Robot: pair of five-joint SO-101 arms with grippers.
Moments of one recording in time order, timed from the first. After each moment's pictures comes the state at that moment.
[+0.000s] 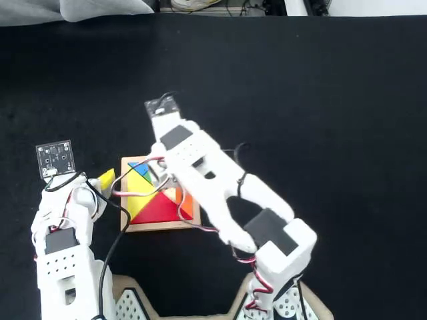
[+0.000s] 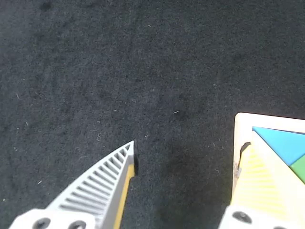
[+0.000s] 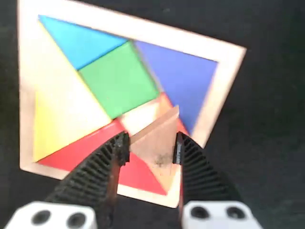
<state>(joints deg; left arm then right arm) -22.9 -68.8 88.0 31.1 -6.5 -40.8 14.0 9.9 70.6 -21.3</state>
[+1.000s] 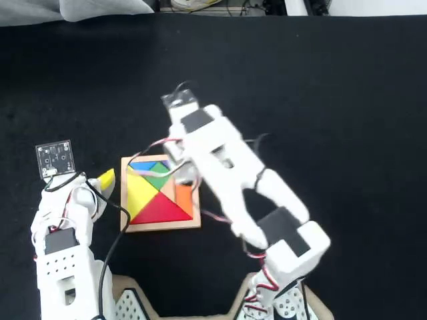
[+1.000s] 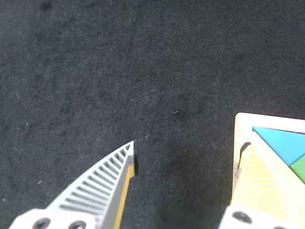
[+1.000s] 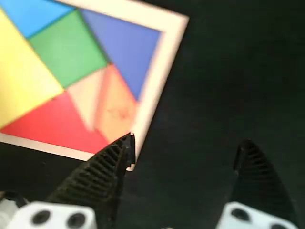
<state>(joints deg) -22.9 -68.8 88.0 31.1 -6.5 -29.9 10.2 6.5 84.0 -10.9</state>
